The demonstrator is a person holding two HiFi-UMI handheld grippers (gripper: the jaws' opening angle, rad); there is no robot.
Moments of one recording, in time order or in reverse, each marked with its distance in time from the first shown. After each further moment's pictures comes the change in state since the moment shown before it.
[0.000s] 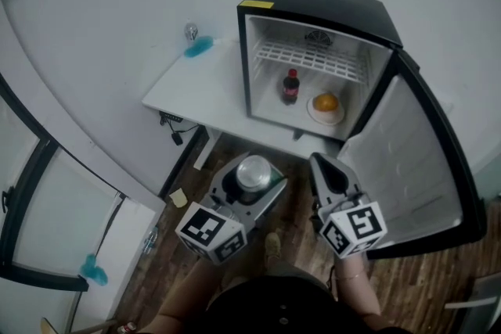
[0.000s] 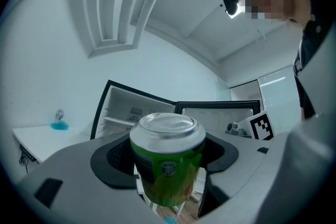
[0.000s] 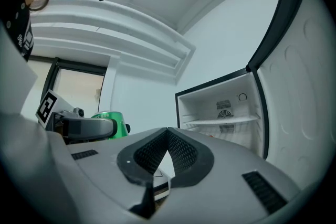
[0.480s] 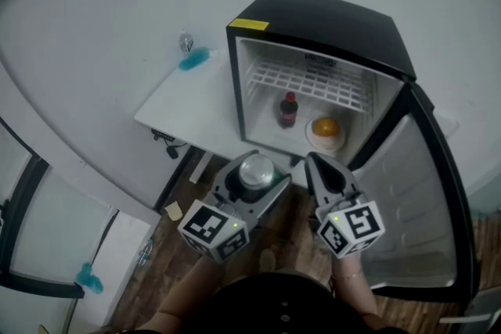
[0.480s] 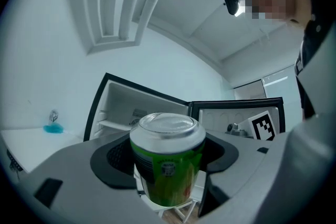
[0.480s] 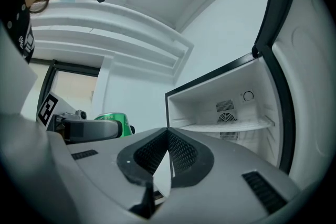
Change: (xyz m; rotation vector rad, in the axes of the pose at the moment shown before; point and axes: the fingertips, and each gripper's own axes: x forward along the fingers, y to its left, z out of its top) left arm 0.090 0.054 0.007 0.009 -0.012 -0.002; right arm 0.078 -0.064 0.010 0.007 -0.022 0.032
